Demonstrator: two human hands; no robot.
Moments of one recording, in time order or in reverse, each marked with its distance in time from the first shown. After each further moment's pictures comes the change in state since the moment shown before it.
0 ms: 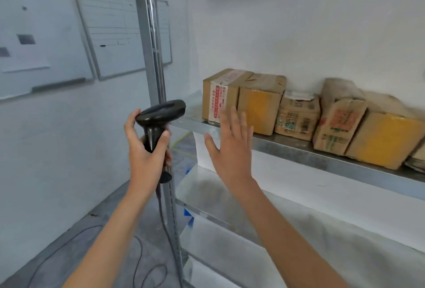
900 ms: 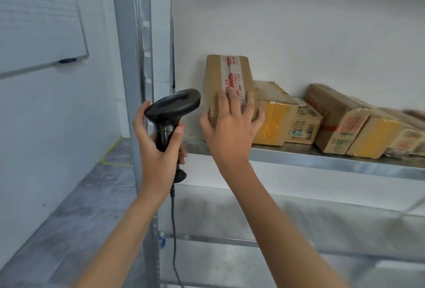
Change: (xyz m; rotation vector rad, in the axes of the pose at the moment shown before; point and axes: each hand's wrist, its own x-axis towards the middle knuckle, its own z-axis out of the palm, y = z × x) left_hand 0.118 -0.056 -0.001 -0.378 -0.320 -0.073; right_hand 0.101 -0.061 0.057 -0.621 0.617 0.177
